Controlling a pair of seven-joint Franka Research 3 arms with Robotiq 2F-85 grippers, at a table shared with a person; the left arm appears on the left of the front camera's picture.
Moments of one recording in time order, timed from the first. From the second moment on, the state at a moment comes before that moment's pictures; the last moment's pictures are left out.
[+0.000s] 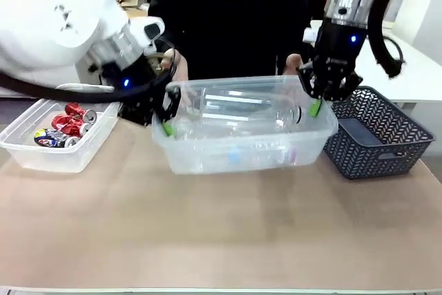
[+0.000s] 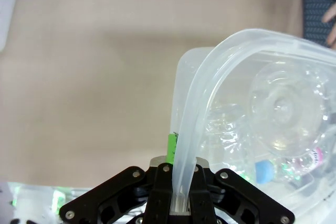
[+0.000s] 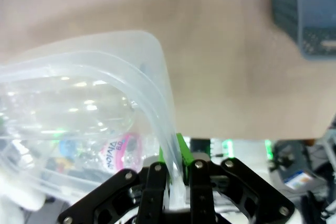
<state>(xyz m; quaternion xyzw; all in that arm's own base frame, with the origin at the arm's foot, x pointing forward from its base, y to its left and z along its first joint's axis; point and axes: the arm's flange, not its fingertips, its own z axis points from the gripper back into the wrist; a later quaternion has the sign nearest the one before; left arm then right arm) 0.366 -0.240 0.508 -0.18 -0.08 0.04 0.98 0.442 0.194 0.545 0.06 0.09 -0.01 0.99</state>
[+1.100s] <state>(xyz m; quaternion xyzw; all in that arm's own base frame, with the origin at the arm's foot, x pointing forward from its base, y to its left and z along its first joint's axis) 0.477 -0.229 0.493 -0.17 -0.10 0.06 0.98 0.572 0.203 0.531 0.07 0.15 -0.02 0.99</state>
